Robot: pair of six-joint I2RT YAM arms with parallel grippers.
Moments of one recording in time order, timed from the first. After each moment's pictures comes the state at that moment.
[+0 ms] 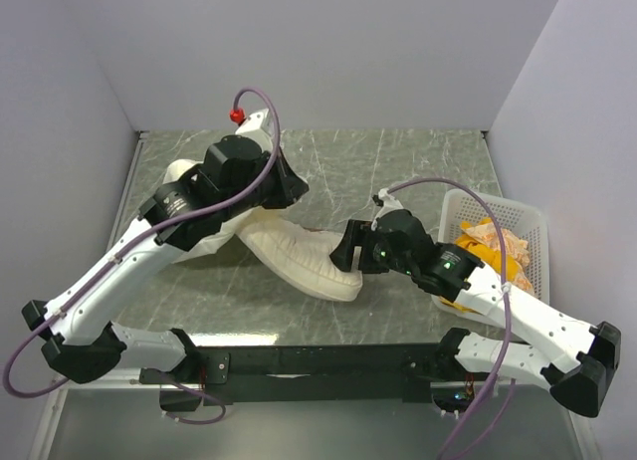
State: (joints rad) left arm -0.85 1.27 1.62 -0.75 -0.15 -0.72; right arm 0.85 0.99 0.89 -0.52 0.03 0.80
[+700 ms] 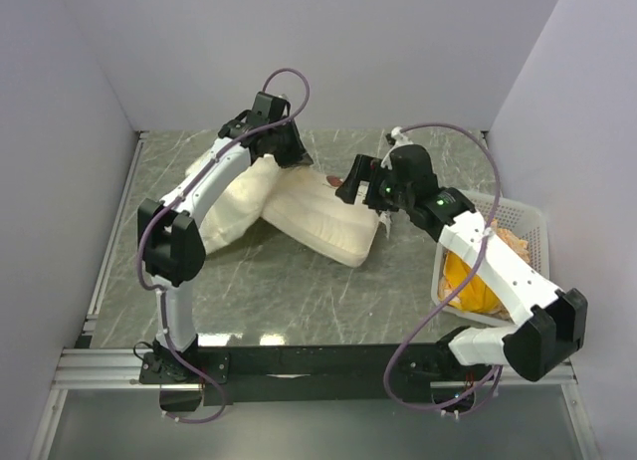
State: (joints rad) left arm -0.46 1.97 1.92 -0.68 0.22 -0.77; right arm 0.51 1.30 1.19 -0.47 -0.08 0.60
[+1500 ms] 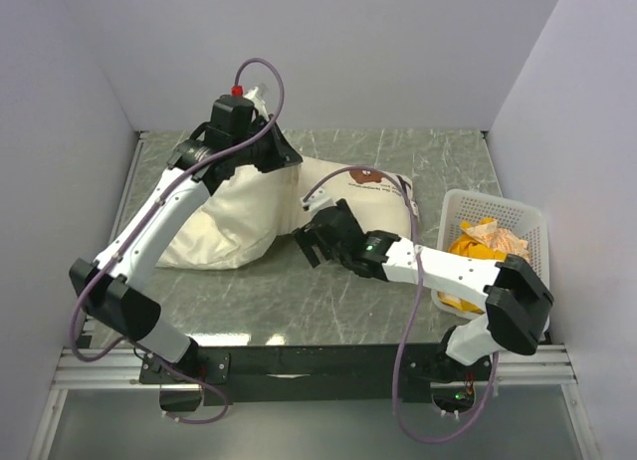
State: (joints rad) left arm -0.49 1.55 1.68 -0.63 0.23 -0.71; right arm 0.95 1.46 1.01 -0.26 0.41 0.14
